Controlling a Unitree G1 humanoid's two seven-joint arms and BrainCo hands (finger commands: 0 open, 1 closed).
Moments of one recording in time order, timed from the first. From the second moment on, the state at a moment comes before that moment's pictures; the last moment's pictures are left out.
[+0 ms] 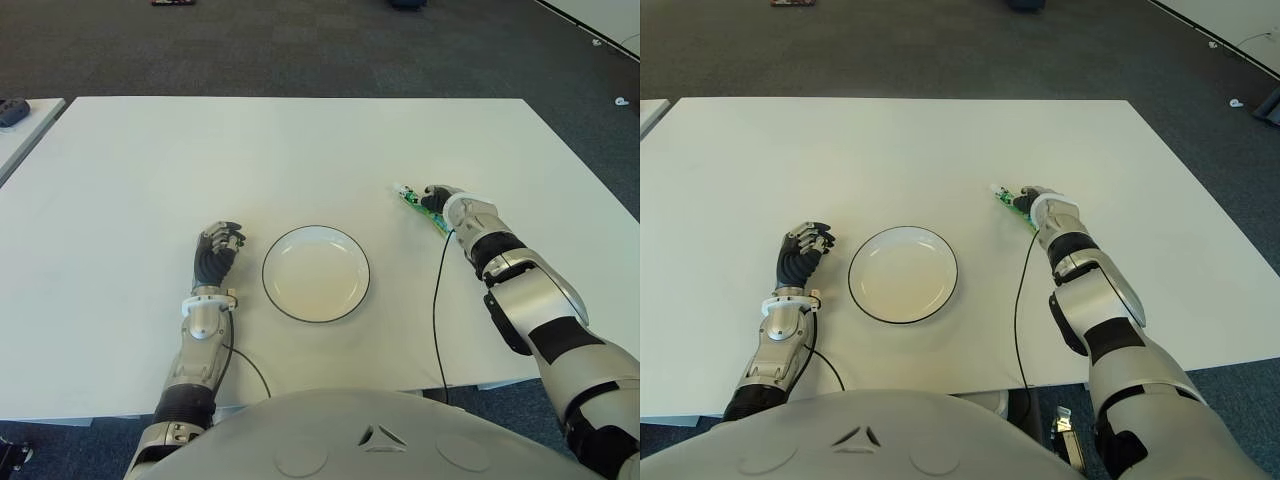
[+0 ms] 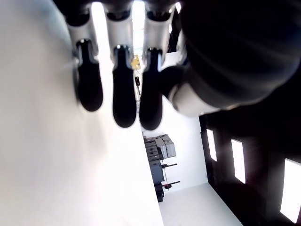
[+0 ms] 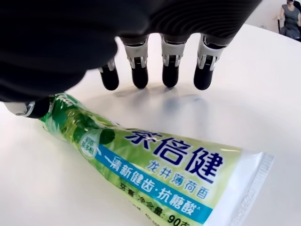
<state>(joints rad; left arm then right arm) 0.16 0.06 0.06 0.36 0.16 -0.38 0.21 -0.80 -0.40 0.55 1.21 -0.69 0.17 0.15</state>
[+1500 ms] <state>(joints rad) 0.17 0.07 0.06 0.35 0.16 -0.38 0.21 -0.65 -0.22 0.51 1.16 -0.71 0.35 -0.36</state>
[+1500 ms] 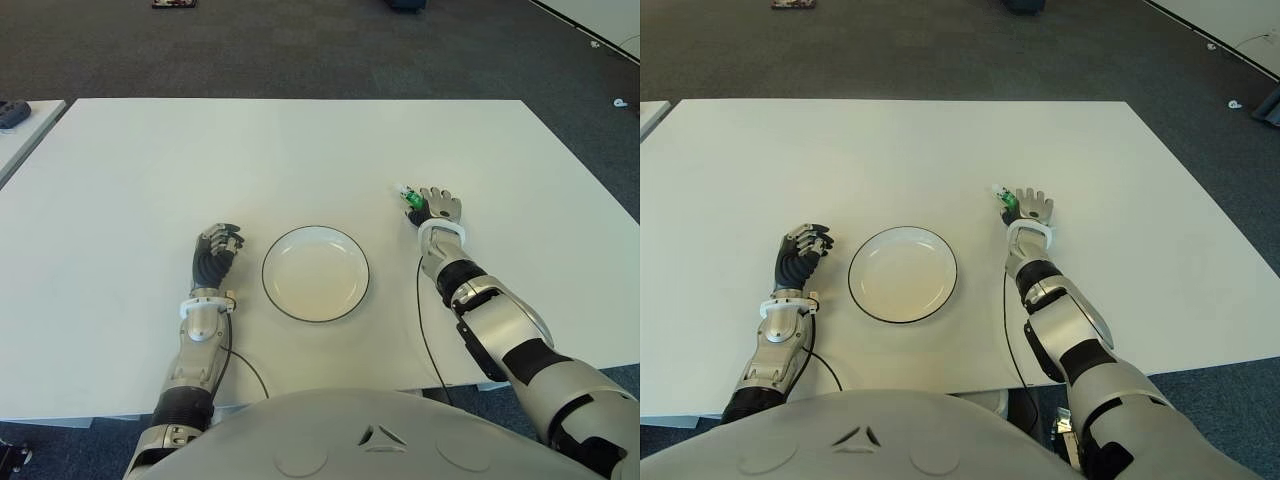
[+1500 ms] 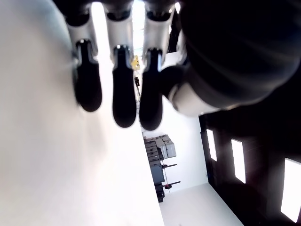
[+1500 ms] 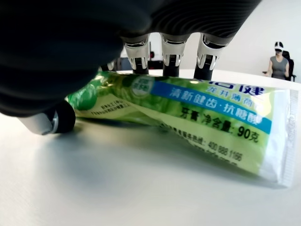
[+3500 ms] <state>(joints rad) 0.18 0.08 0.06 0.36 0.17 -0.44 0.21 -0.57 -0.16 0.29 1.20 -0.54 0.06 -0.84</state>
